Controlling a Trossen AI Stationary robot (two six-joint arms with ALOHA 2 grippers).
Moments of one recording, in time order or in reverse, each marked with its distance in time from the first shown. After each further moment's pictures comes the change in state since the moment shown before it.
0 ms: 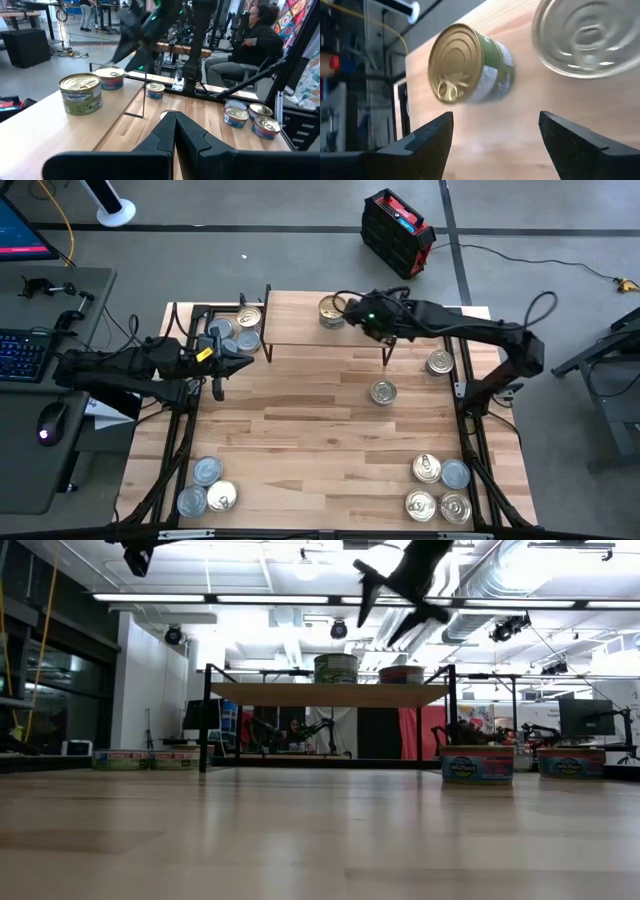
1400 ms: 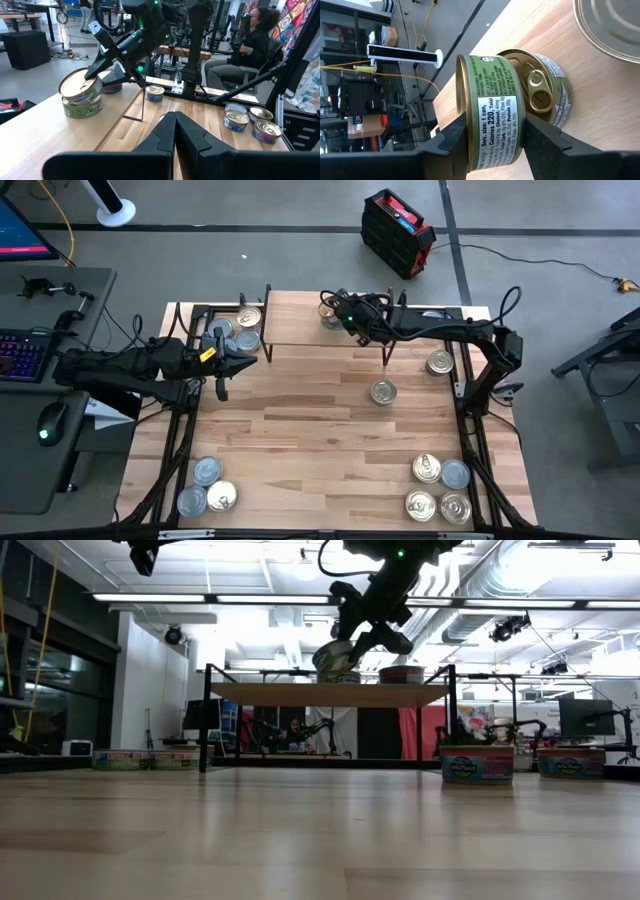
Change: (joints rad) left arm 0.000 0.035 0.000 0.048 -0.002 0.003; right arm -0.009 0.178 -0.001 0.284 0.167 0.290
